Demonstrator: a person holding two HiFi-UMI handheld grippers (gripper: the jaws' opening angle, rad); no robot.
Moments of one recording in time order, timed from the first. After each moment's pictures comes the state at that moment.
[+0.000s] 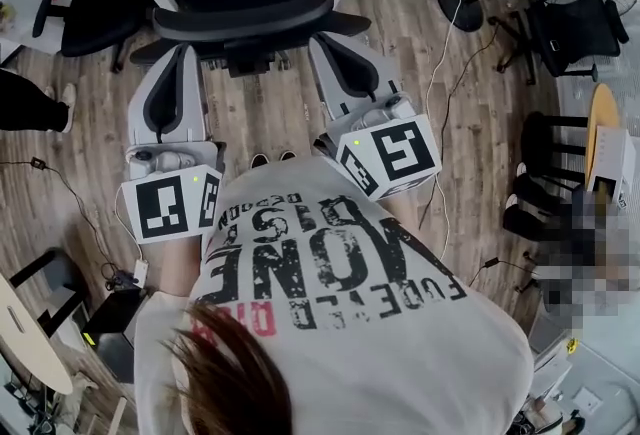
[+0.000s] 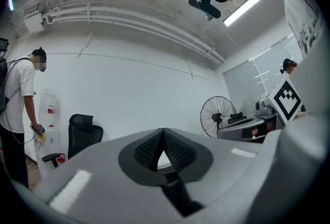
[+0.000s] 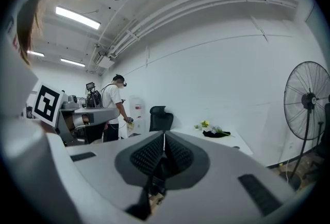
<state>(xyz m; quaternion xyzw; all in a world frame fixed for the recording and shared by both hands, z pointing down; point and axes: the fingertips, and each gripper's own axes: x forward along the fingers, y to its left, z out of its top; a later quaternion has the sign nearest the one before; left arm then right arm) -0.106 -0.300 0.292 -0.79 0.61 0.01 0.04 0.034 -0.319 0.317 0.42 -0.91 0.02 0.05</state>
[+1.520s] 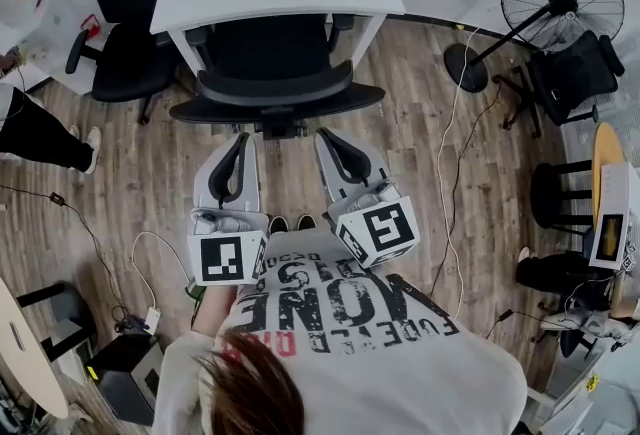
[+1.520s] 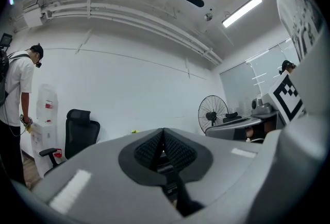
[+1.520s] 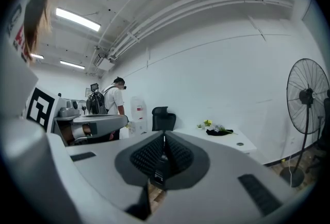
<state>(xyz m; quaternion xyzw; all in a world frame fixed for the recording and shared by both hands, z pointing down) -0.095 -0.273 0.317 -0.81 0.59 0.01 0.03 0.006 -0.286 0.334 0.42 -0.91 0.03 0.03</state>
